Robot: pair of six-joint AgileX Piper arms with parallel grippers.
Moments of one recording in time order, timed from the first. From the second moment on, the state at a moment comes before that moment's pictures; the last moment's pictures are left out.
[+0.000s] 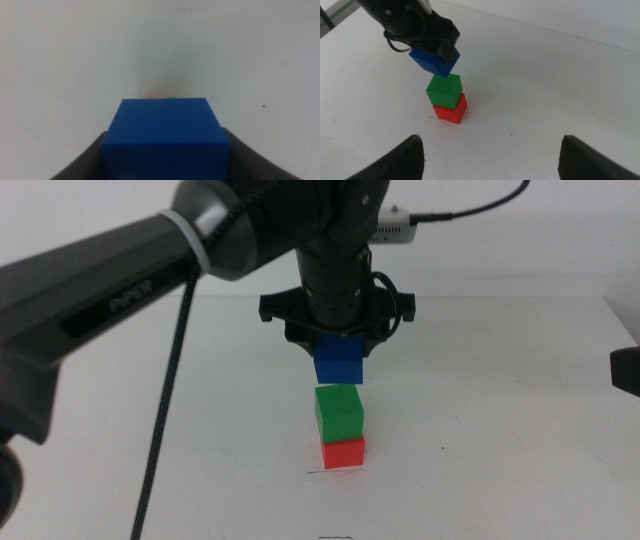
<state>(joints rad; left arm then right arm) -0.73 1.94 -1.90 0.13 1.24 -0.65 0.53 0.74 -1.04 -0.01 0.92 0.11</state>
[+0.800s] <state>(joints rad) -0.73 2.00 -1.85 0.10 1.24 -0.69 0.53 0.74 -1.04 -0.01 0.92 0.11</state>
